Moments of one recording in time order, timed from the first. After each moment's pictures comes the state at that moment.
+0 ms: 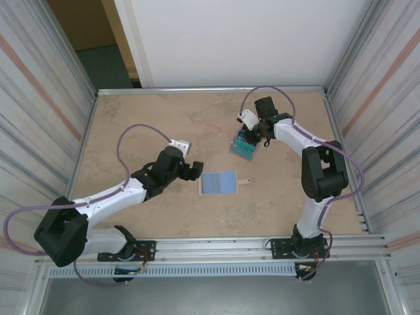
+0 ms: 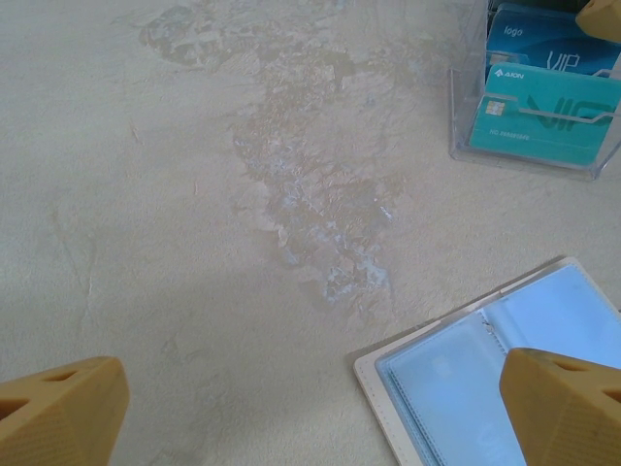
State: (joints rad) left arm -0.72 1.25 0.68 -0.07 -0.23 -0.24; right arm 0.30 1.85 1.36 -0.54 -0.15 -0.45
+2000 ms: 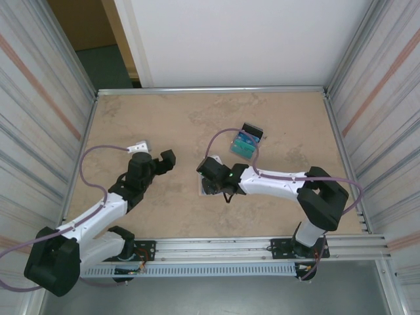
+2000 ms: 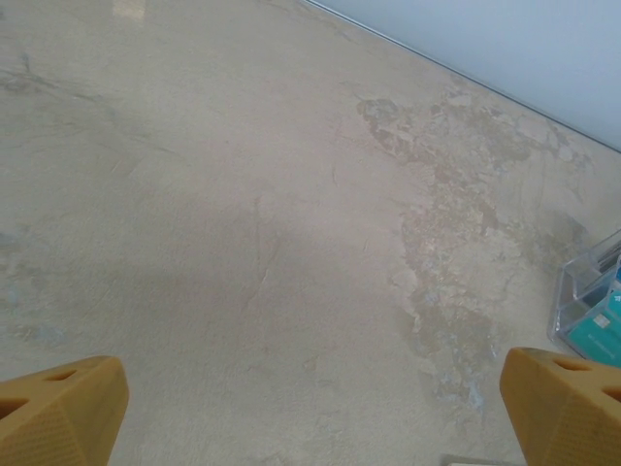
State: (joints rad) left arm -0.45 1.01 0.44 0.07 -0.24 -0.60; right arm 1.03 1.66 1.04 -0.48 0.23 0.62
